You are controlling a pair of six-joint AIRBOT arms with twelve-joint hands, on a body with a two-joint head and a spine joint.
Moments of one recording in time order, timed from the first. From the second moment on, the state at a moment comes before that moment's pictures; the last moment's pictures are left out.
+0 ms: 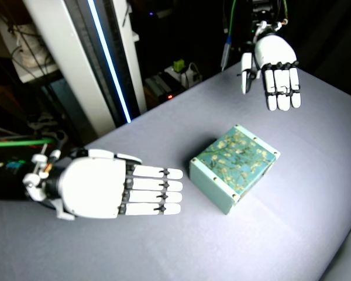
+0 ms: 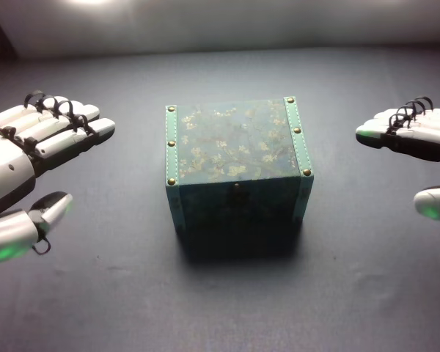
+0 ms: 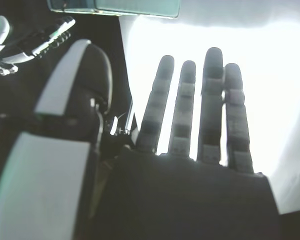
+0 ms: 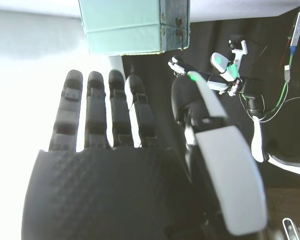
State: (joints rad) left arm 1.00 -0.76 0.95 -0.06 -1.02 0.88; right arm -0.89 -0.94 1.29 -0.40 1.00 -0.18
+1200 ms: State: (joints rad) left arm 0.74 -0.87 1.06 0.32 -0.57 0.76; right arm -0.69 -1.04 1.38 -0.82 0.78 0.00
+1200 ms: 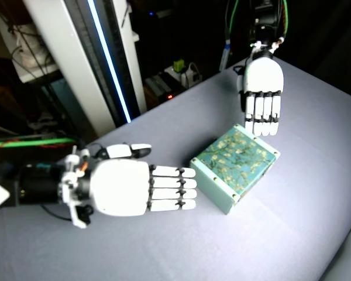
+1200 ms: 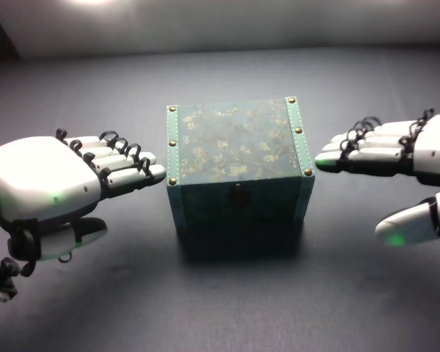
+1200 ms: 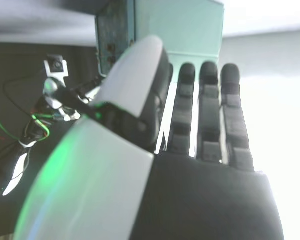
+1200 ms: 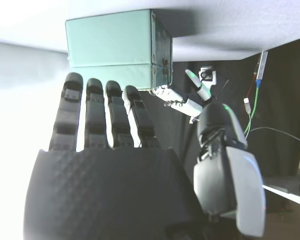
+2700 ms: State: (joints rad) left arm 0.74 -0.87 1.06 0.13 -0.72 0.76; right arm -0.65 -1.05 1.39 -0.62 0.85 -0.03
